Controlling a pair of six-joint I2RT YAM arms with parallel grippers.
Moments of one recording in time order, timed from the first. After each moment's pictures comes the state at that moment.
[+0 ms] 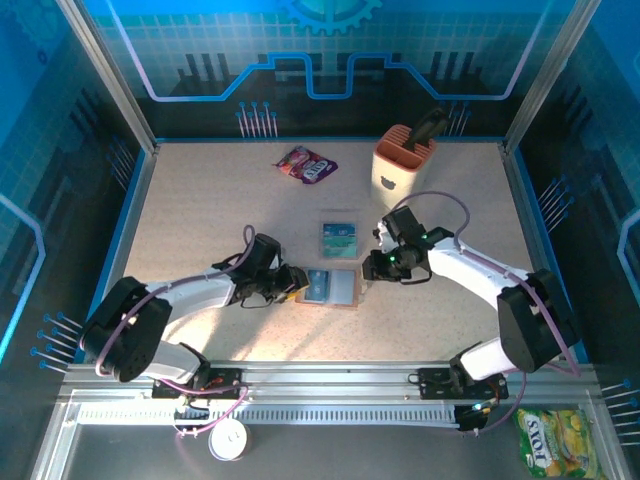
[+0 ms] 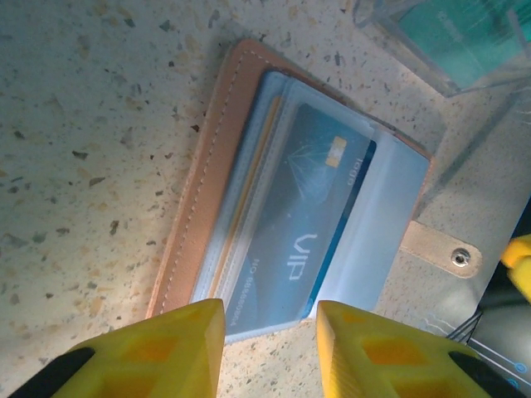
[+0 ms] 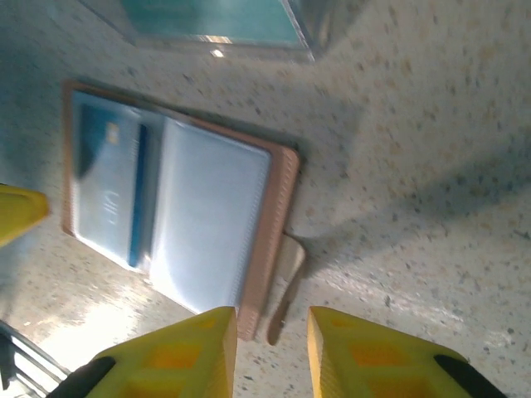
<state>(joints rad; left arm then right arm) -0.53 1.43 0.58 -0.09 0.40 -1.08 0.48 1.45 0.89 -0.61 -0.34 0.46</state>
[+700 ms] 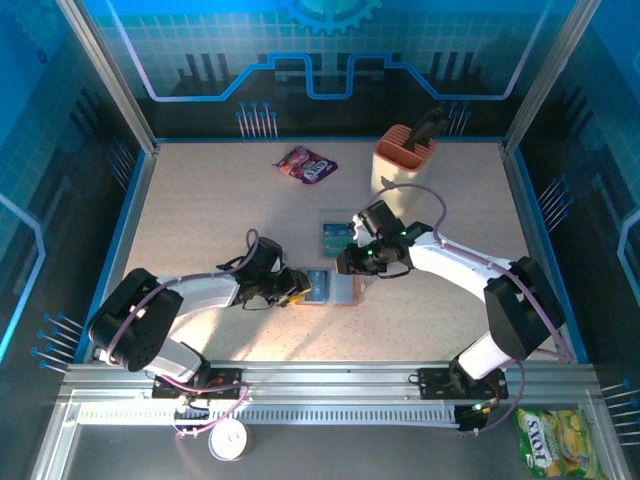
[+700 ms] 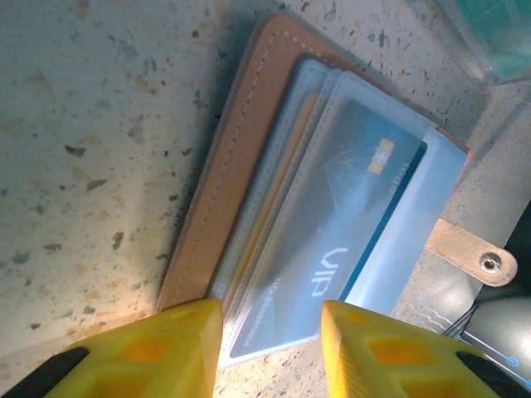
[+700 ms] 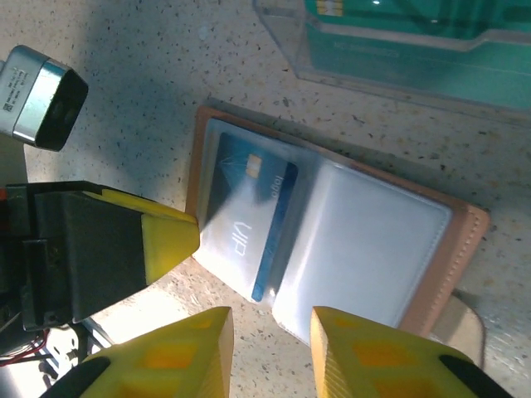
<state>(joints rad) -0.53 1.48 0.54 -0.01 0.44 -1.12 0.61 1.56 1.01 -0.52 -0.40 0.55</state>
